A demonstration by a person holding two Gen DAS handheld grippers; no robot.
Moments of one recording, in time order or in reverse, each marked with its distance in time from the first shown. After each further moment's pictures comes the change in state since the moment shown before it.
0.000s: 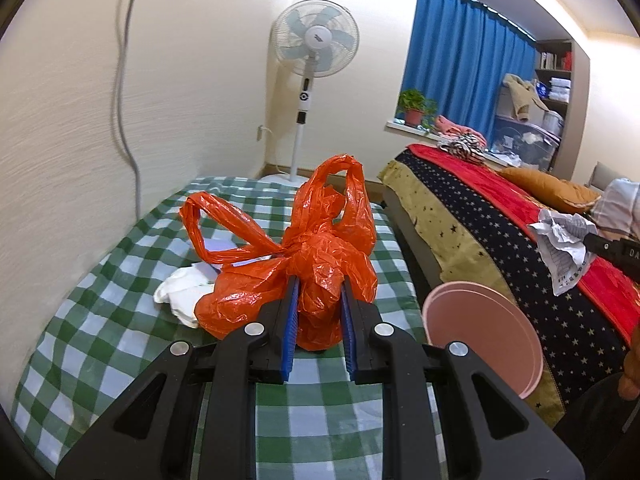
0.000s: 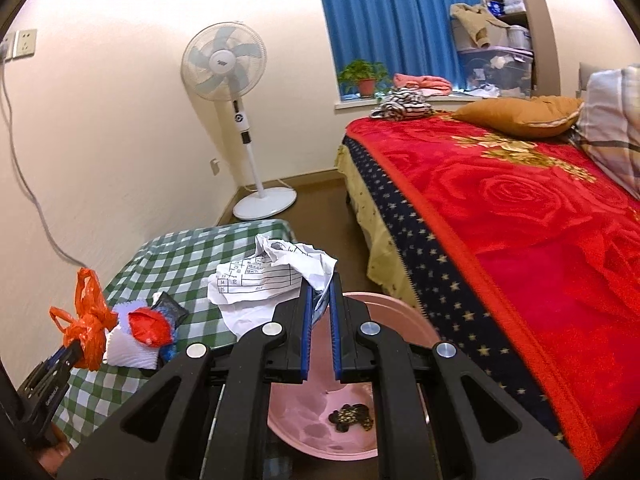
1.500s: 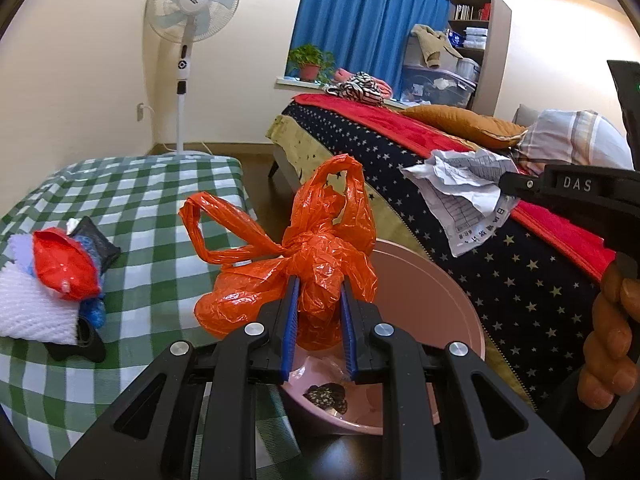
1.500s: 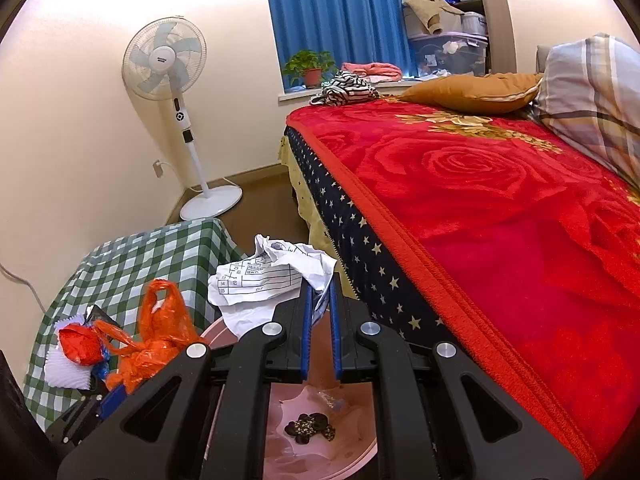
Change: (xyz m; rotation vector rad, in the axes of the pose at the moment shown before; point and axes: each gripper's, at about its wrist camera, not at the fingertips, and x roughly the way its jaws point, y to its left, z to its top) left arm 0.090 -0.145 -0.043 0.156 0.122 -0.310; right arm 0.053 -0.040 -0.008 0.064 0.017 -0.164
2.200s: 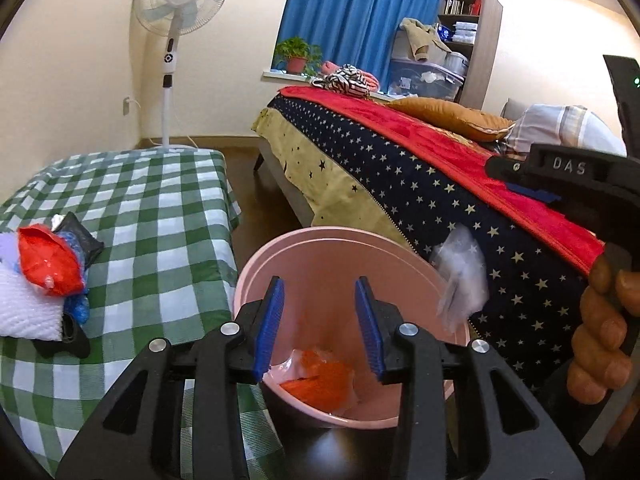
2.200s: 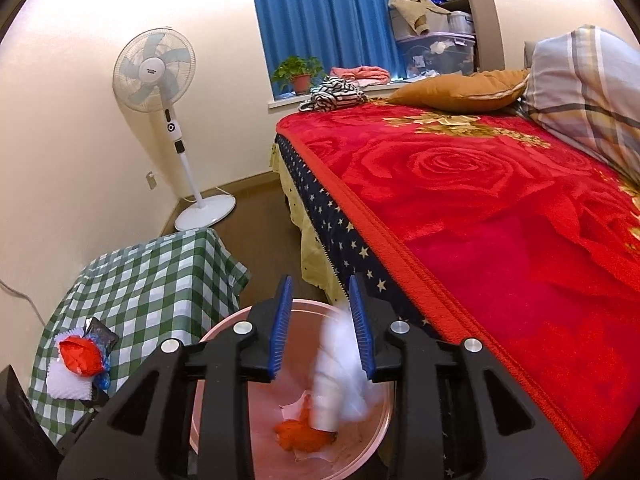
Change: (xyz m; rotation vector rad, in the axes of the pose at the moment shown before) left arm -0.002 -0.003 -0.001 0.007 0.022 -0.047; right arm -0.006 -0.004 0.001 0.028 -0.020 -0.009
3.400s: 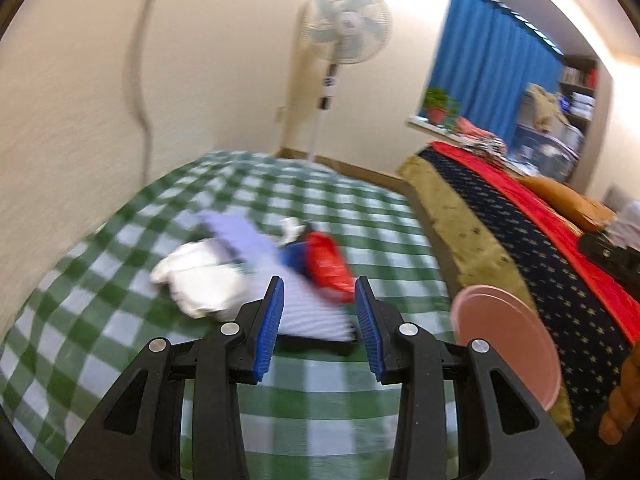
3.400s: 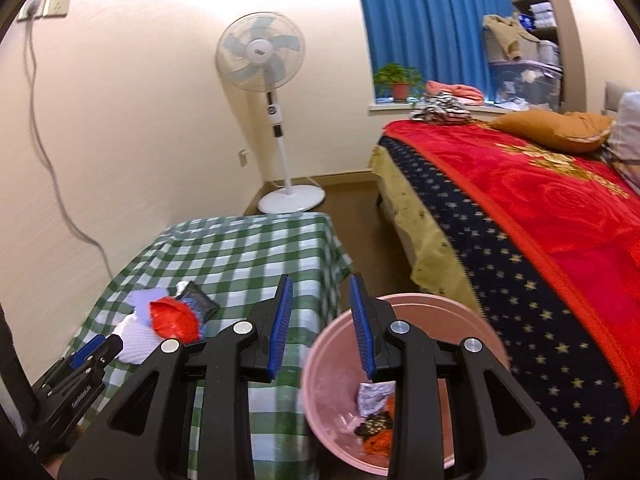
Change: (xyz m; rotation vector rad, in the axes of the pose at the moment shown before) left arm -0.109 0.162 -0.011 -0.293 -0.125 0.396; right arm -0.028 0.131 -0.027 -0.198 -0.006 0.276
